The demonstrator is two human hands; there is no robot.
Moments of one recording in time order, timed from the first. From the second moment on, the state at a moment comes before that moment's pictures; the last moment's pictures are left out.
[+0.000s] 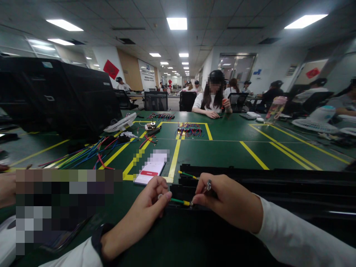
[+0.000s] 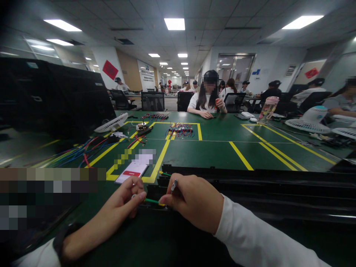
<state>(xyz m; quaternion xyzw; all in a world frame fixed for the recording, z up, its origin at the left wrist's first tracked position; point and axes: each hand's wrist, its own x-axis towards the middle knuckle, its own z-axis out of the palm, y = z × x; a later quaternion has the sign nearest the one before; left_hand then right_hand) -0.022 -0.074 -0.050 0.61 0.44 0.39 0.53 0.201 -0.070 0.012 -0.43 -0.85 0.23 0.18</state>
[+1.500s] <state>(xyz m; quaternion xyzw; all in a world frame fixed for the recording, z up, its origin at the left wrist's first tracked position) -0.024 -0.075 -0.049 0.63 0.44 0.38 0.51 0.199 -0.074 0.017 -0.43 -0.87 0.19 0.15</state>
